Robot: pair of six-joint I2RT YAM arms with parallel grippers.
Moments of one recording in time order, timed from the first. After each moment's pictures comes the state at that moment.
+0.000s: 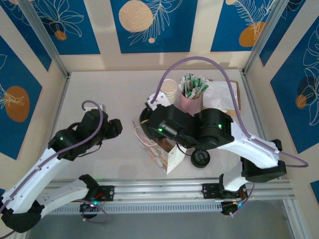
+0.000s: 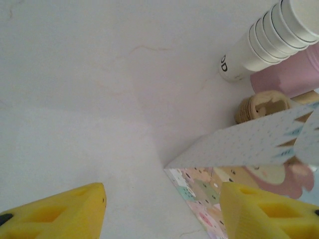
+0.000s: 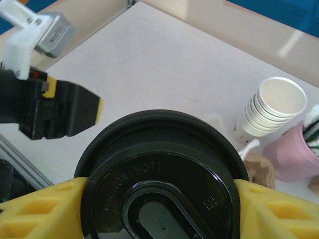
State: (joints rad) left arm -0.67 0.89 1.13 -1.04 -0.26 -0.76; right arm 1.41 1.55 2.14 -1.37 0.63 0.48
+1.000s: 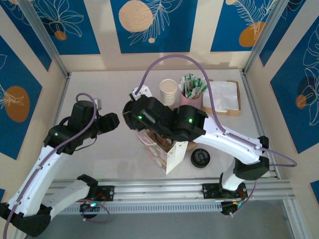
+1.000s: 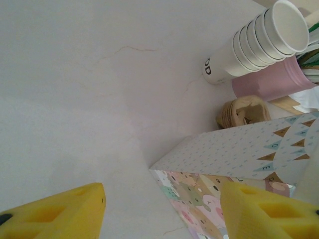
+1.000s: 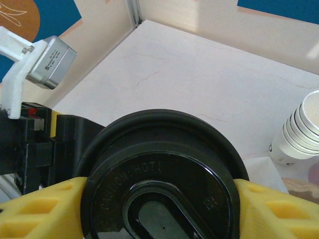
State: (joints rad) left arm -0.46 0.90 1.16 -1.01 -0.01 -0.67; right arm 1.30 1.62 2.03 -1.07 0.54 0.49
